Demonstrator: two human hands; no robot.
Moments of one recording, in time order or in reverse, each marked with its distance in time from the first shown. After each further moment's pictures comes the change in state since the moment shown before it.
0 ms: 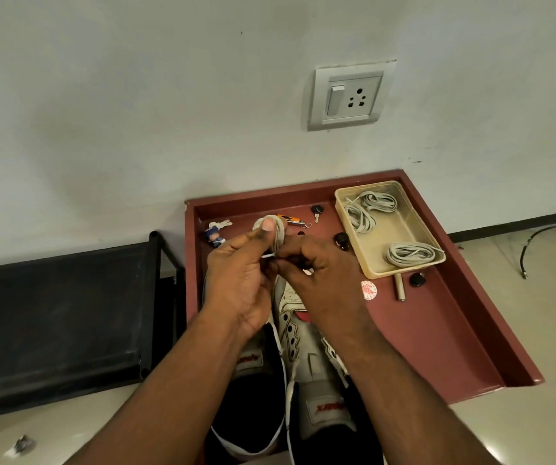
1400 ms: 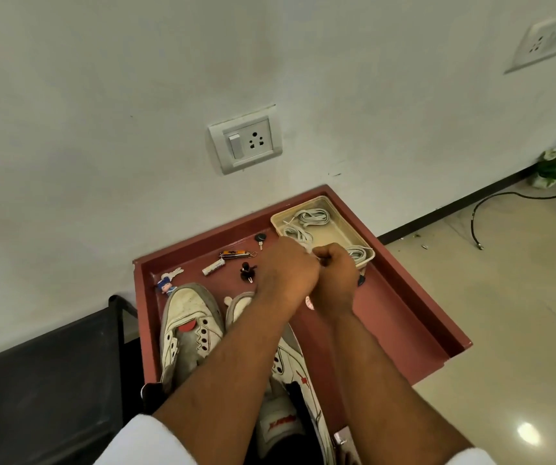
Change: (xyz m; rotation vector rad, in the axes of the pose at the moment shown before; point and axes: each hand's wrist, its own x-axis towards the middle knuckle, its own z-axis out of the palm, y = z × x) left_hand 0.008 -0.063 0.116 1.385 -0.220 0.144; right_hand 0.005 0.076 -0.063 0.087 0.539 0.649
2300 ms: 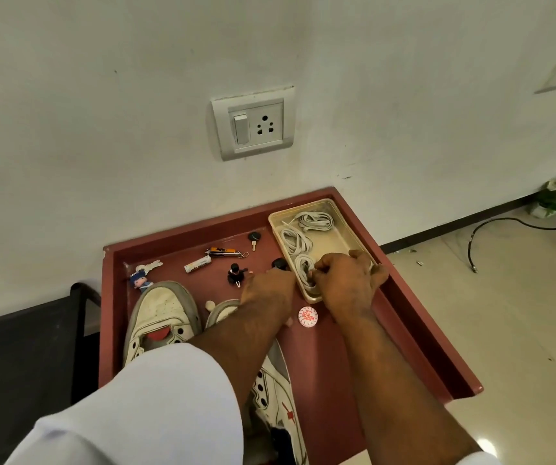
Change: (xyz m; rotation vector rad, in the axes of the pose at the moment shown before) left_hand 0.059 -0.052 0.031 0.847 -0.361 0.096; right_hand 0.062 0.025 -0.005 -0.942 -0.180 -0.197
